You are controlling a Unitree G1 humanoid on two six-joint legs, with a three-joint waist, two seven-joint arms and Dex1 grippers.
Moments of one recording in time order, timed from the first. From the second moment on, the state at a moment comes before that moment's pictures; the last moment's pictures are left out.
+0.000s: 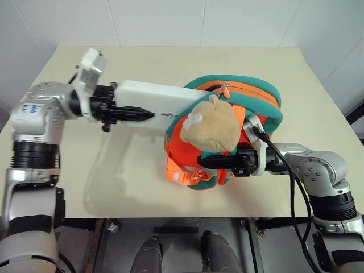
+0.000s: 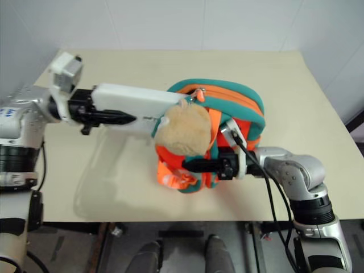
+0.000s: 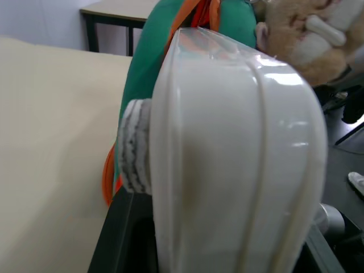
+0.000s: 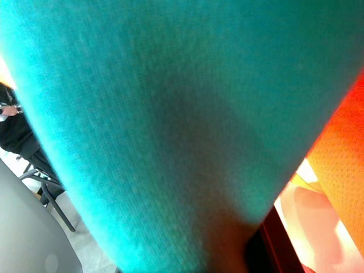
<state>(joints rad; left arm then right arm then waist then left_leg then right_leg) -0.99 0.73 -0.02 0.32 -0.55 0.57 -1.45 -0.58 -0.61 0.03 -0.21 0.95 1.01 1.06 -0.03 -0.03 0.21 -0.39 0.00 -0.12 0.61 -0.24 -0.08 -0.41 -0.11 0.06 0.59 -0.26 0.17</state>
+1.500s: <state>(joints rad) -1.08 0.76 -0.12 0.21 -0.43 0.68 -1.50 -0.57 -0.53 0.04 -0.21 0.93 0.98 1.02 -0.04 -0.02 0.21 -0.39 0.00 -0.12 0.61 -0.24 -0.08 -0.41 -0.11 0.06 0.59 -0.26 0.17</state>
